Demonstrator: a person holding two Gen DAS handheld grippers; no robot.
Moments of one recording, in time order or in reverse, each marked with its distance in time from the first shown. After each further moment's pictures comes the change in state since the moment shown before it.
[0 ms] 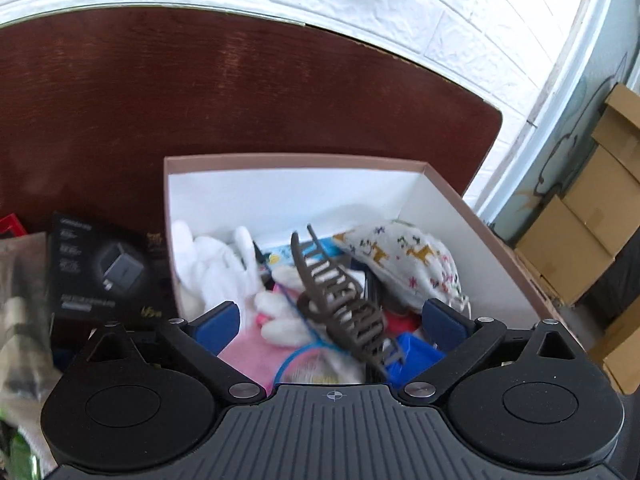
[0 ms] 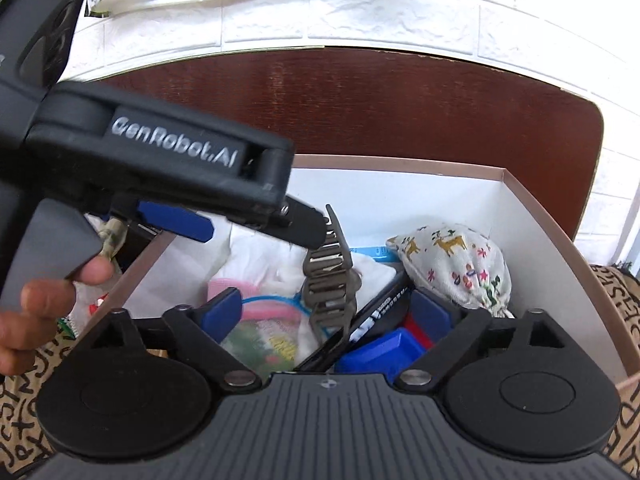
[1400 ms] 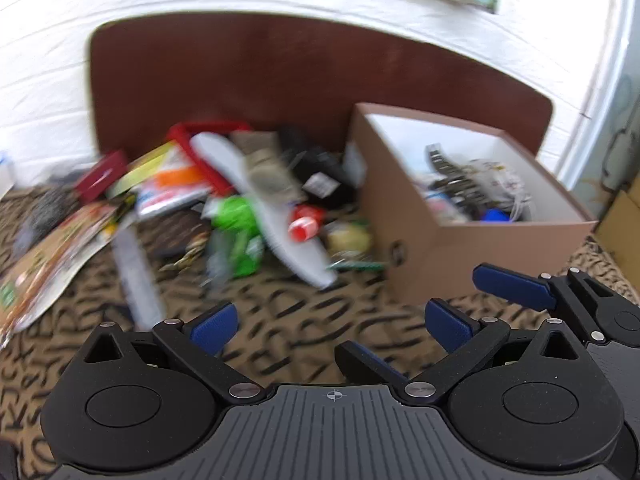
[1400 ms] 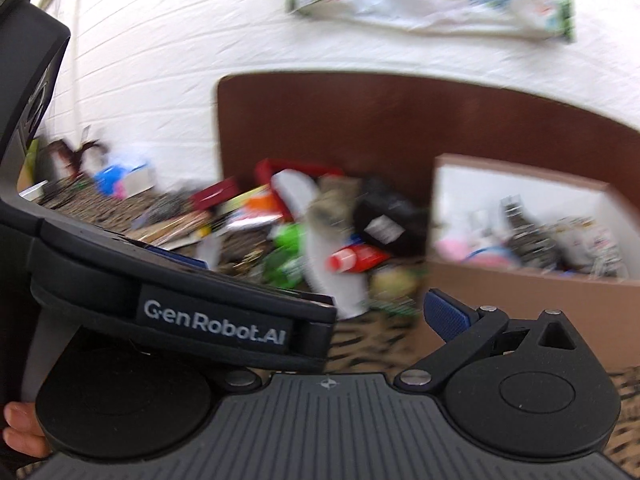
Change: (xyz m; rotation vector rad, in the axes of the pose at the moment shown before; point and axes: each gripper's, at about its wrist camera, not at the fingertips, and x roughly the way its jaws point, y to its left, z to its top) left arm -0.181 0.040 -0.165 -0.073 -0.085 0.325; right arm -0.093 0.143 -0.054 -0.107 -0.024 0.247
